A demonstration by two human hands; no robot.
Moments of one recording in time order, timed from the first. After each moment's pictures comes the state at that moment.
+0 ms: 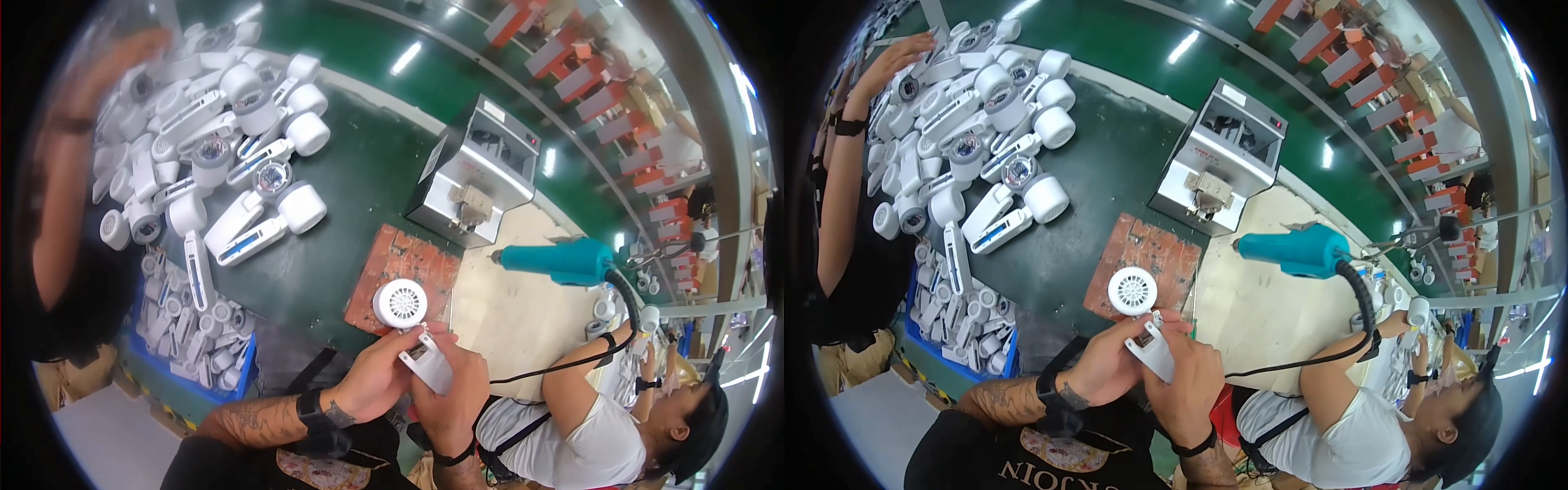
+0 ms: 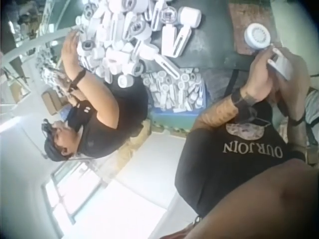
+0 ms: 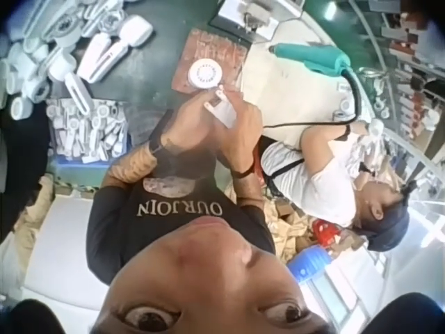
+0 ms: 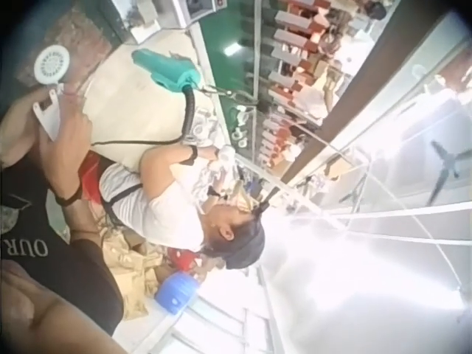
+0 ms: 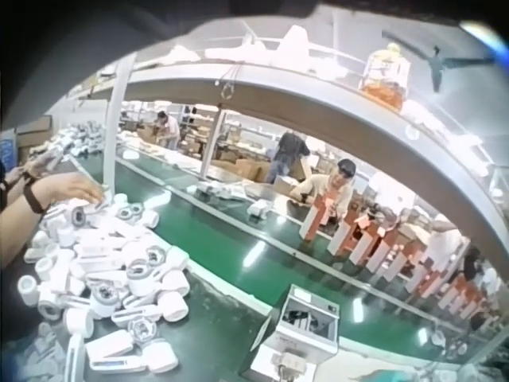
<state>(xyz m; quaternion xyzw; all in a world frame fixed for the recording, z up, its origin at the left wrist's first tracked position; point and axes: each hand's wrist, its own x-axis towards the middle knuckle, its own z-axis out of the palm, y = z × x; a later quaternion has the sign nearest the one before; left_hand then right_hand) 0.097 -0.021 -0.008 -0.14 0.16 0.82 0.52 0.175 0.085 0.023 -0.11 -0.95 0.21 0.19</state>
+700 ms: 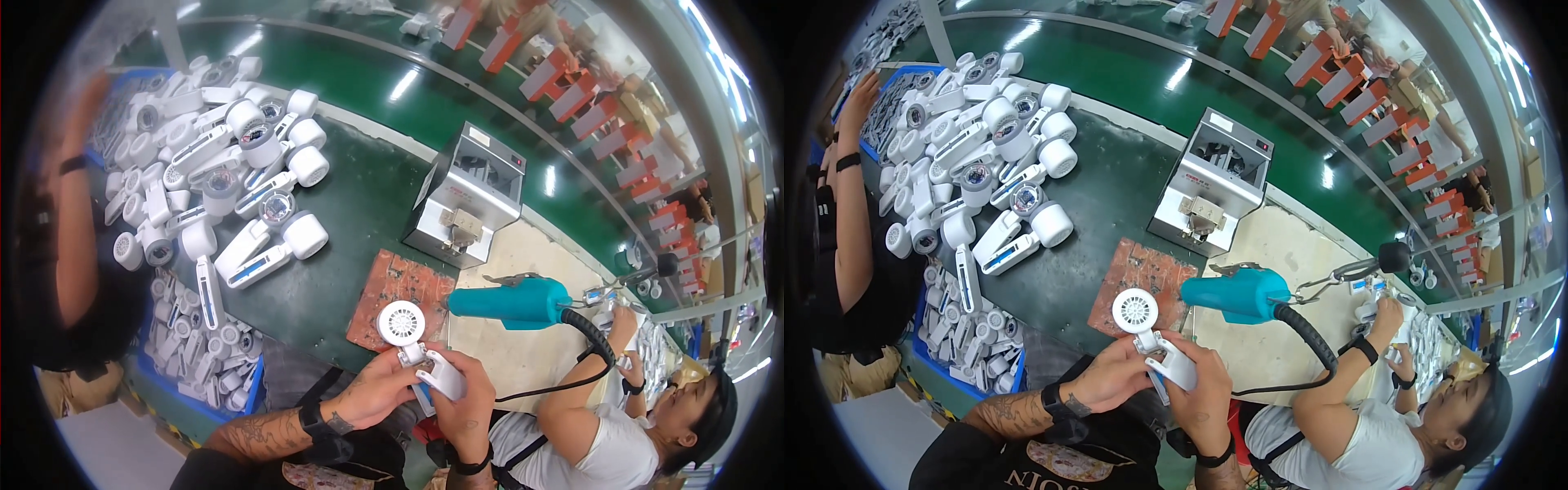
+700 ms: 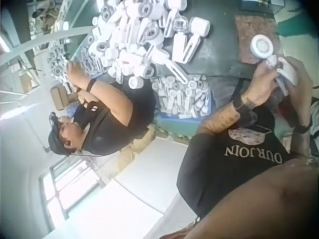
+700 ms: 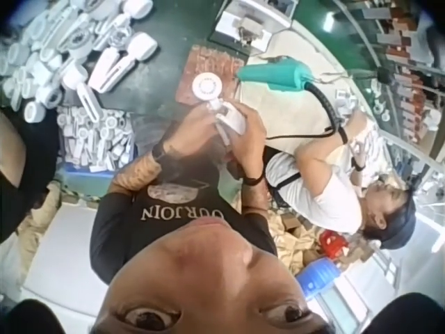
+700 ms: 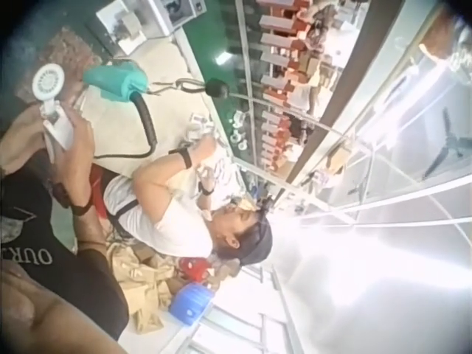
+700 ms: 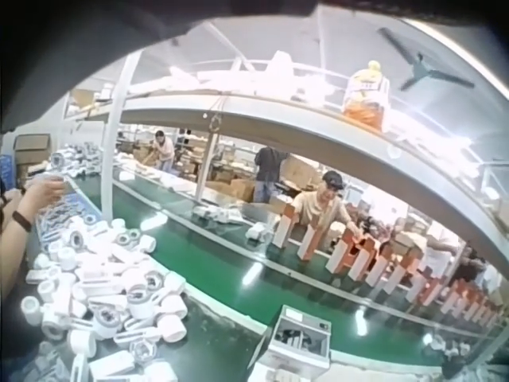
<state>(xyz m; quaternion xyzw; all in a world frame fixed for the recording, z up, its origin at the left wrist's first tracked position) 0.098 -0.023 -0.024 -0.06 0.25 0.80 0.54 0.176 0.114 0.027 -0.14 -0.90 0.39 0.13</state>
